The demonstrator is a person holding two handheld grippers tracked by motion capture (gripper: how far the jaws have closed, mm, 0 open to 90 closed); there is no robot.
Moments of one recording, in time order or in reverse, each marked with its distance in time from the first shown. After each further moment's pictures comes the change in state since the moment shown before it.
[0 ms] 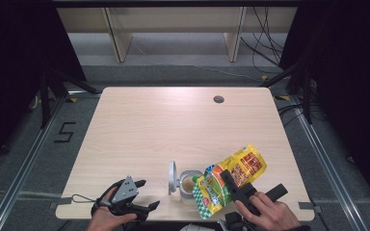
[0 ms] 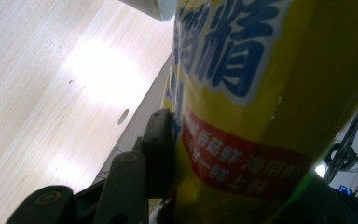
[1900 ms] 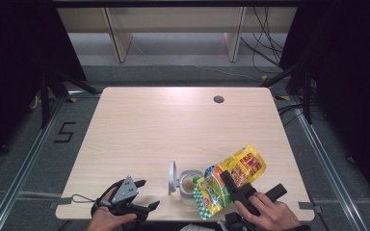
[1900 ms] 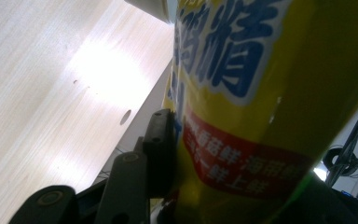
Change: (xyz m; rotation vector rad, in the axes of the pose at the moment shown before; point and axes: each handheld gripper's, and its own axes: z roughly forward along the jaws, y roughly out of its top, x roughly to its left) left arm 0.000 0.000 0.000 0.000 -0.002 -0.003; right arm 0.002 0.001 0.000 -0.005 0.011 -0.022
